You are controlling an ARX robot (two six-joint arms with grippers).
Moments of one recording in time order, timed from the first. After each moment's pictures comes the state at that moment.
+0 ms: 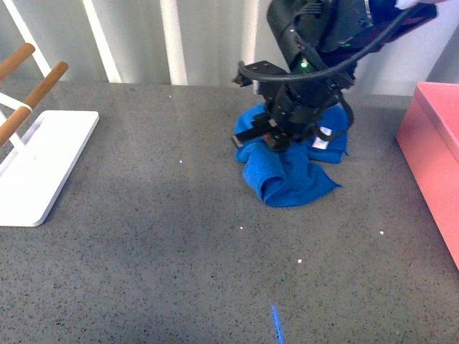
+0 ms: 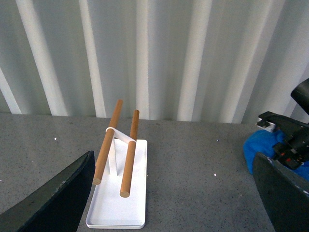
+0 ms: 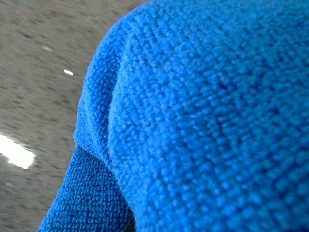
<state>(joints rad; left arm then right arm) 0.00 0.00 0.02 0.00 0.00 -0.01 0.40 2.48 1.78 -0.42 -0.09 -0.17</state>
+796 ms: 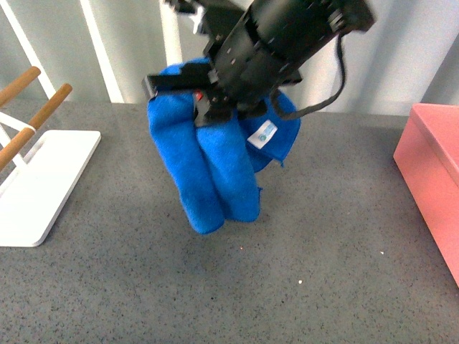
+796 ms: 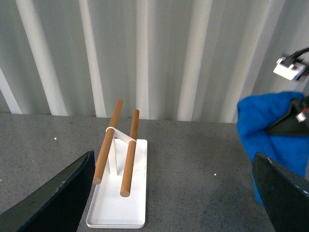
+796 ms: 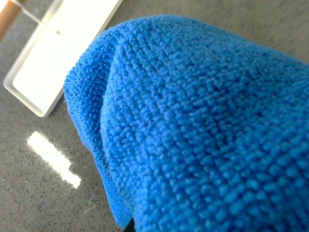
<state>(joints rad) 0.00 0.00 0.02 0.00 0.00 0.00 0.50 2.05 1.46 -0.27 -0.26 0.04</state>
